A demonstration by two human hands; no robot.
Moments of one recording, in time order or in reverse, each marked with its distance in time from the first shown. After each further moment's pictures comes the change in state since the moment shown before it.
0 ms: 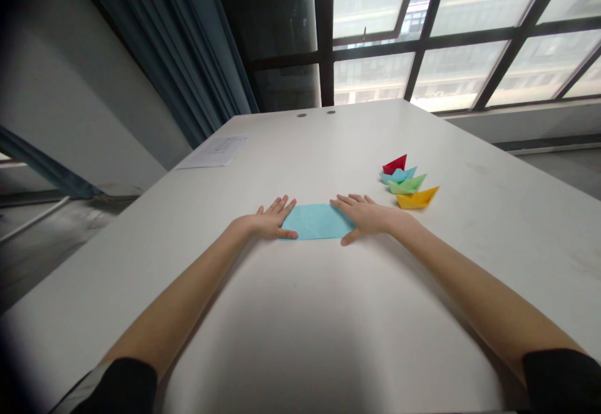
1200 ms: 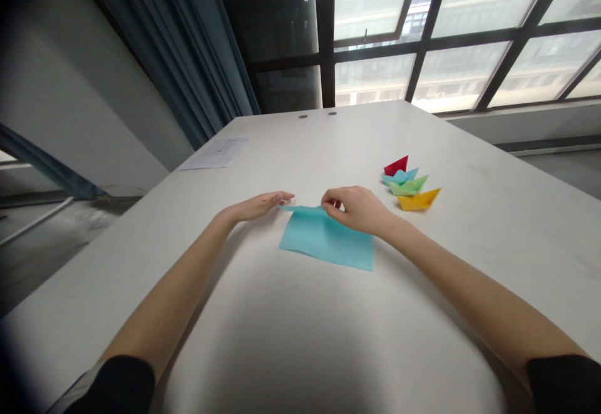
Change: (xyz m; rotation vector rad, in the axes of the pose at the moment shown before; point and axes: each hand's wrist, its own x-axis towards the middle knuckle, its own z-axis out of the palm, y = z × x) left_hand 0.000 -0.031 -0.030 -0.442 0.249 0.371; right_hand -0.009 -0.038 -0.032 0.201 0.531 -0.121
